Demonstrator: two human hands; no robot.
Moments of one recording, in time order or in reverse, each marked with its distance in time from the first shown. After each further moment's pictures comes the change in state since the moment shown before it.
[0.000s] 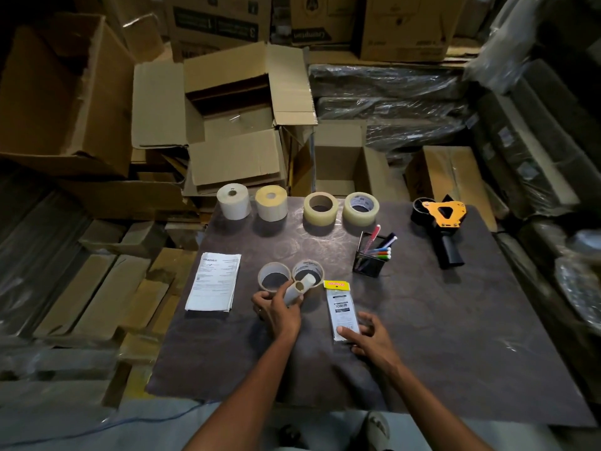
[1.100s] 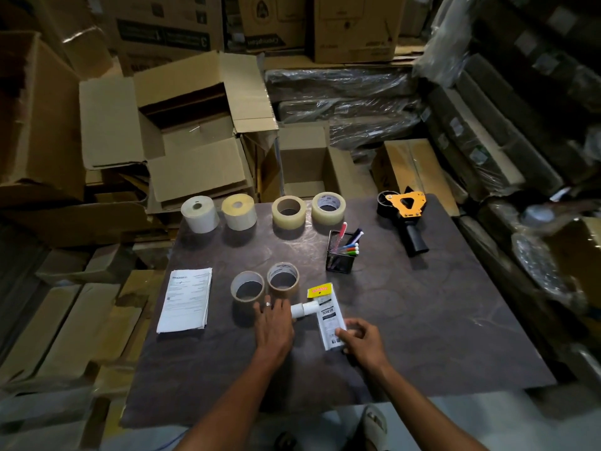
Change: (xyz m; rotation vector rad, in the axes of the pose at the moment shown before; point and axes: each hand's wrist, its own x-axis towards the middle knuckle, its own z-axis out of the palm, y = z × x) left_hand -0.016 0.006 0.004 0.927 -0.345 0.656; right_hand -0.003 0.018 -0.022 0.028 0.187 -0.011
